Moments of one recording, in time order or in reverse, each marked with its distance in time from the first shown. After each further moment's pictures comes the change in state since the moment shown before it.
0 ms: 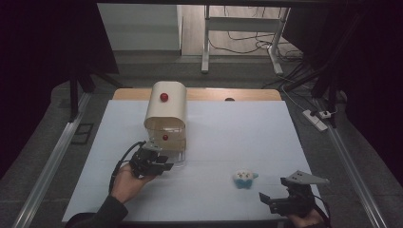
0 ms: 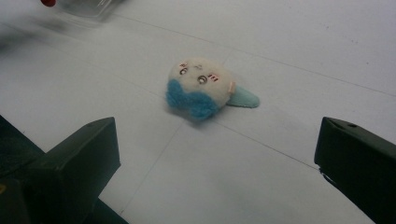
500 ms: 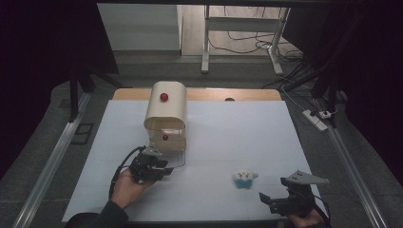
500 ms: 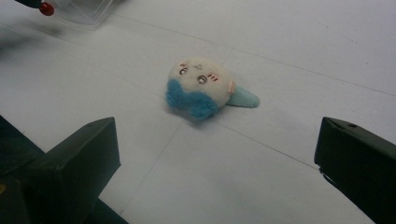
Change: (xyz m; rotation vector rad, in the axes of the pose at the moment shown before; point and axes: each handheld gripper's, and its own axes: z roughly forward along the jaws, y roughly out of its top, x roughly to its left) left arm -0.007 -0.010 0.004 -0.008 0.001 -0.014; right arm 0.000 0.000 0.000 -0.001 -0.001 0.002
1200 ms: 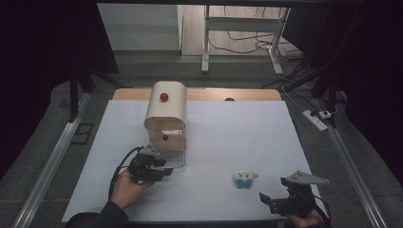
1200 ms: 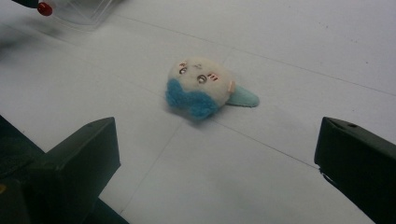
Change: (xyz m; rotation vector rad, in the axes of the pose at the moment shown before) left arm 0.004 -0.004 -0.001 -0.029 -0.012 -0.032; right arm 0.000 0.000 0.000 0.001 -0.001 -0.001
